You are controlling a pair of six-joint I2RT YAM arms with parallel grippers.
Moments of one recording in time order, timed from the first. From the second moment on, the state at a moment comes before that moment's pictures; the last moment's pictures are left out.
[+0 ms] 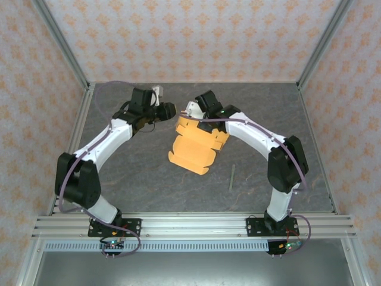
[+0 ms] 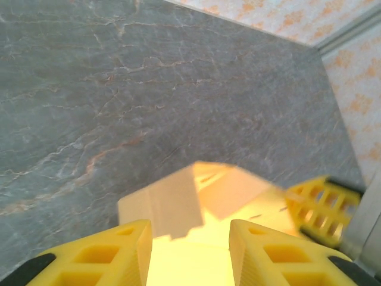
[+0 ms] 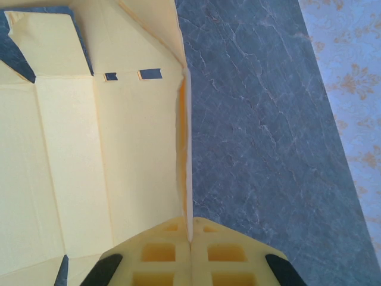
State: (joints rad) left arm -0.29 1.55 1.20 -0.30 0.28 -0.48; right arm 0.62 1.81 1.54 -0.63 0.20 -0.63
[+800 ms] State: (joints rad) left arm -0.31 1.63 1.04 -0.15 0.47 -0.09; right arm 0.60 1.85 1.67 -0.81 0.08 -0.57
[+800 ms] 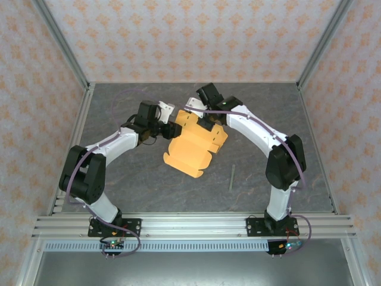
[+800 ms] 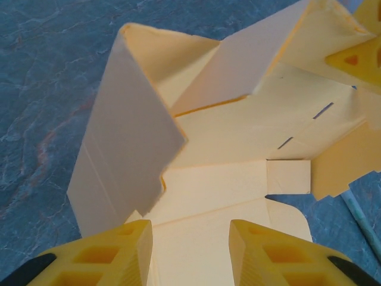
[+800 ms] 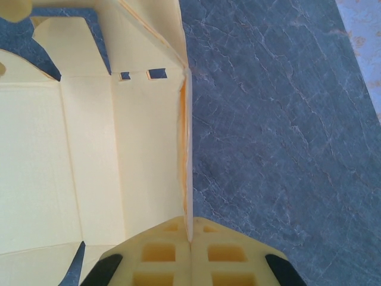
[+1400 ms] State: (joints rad) left arm -0.31 1.65 0.99 -0.06 0.34 -0.15; right arm 0.60 1.85 1.70 -0.85 0.06 -0.54
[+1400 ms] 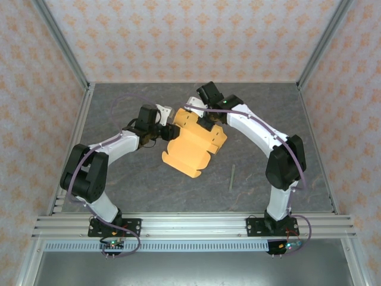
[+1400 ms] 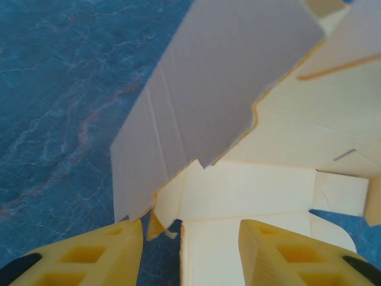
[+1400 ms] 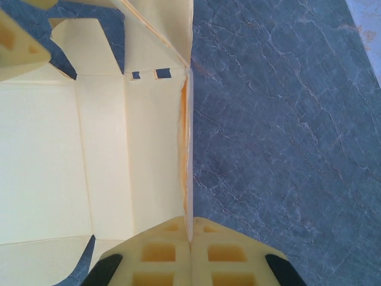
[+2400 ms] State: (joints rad) left arm -0.32 1.79 1.08 -0.01 0.39 -0.15; right arm 0.60 1.90 1.79 -0.90 0.05 -0.52
